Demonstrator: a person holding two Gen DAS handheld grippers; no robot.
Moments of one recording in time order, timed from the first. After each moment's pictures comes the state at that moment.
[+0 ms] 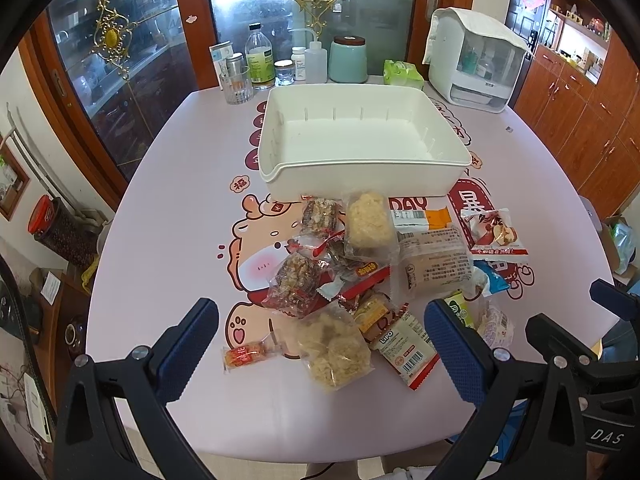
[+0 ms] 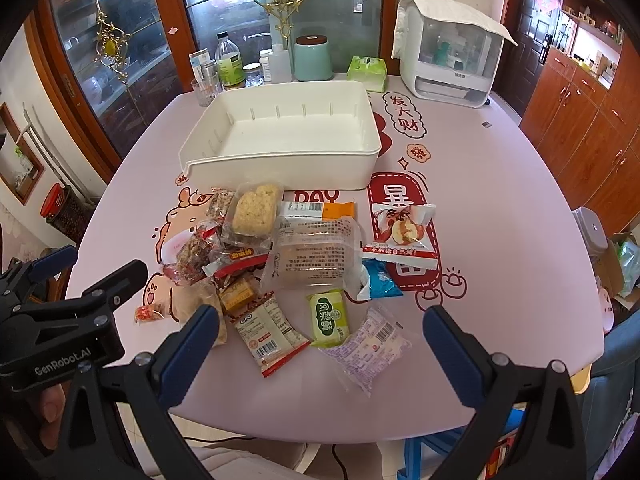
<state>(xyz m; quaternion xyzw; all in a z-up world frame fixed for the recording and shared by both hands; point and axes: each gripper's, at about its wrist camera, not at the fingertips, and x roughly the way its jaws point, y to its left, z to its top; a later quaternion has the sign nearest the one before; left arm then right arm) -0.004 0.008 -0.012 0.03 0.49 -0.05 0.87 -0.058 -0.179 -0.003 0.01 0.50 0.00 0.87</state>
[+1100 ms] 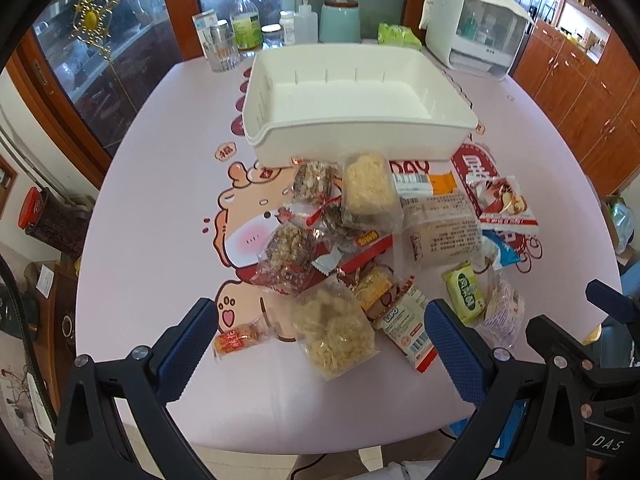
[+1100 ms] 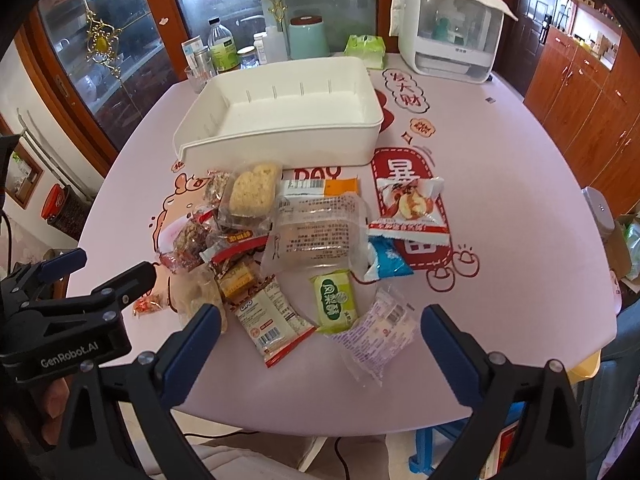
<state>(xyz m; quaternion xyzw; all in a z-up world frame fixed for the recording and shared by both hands) 0.013 0.007 -0.047 0.04 0.54 -0.06 0.84 -0.056 -0.181 -0.028 0.03 0.53 0.00 0.85</state>
